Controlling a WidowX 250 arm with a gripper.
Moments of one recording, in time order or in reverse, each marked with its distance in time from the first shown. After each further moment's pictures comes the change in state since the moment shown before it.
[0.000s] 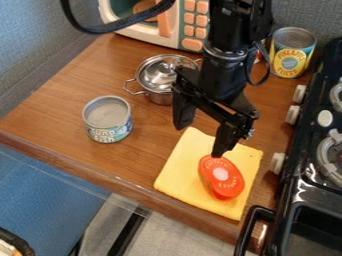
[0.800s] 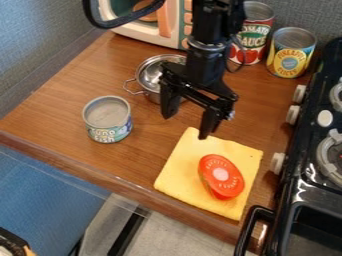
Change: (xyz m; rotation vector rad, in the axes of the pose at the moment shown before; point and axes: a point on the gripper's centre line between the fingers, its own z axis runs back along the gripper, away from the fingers) arm 0.022 0.049 -0.025 -0.003 0.047 0.153
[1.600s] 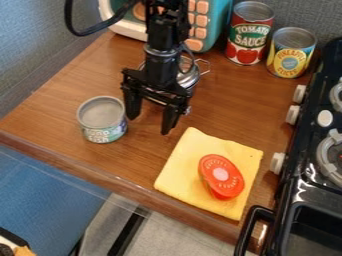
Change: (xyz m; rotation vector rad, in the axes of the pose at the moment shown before) arm 0.000 0.061 -0.036 -0.001 0.052 0.166
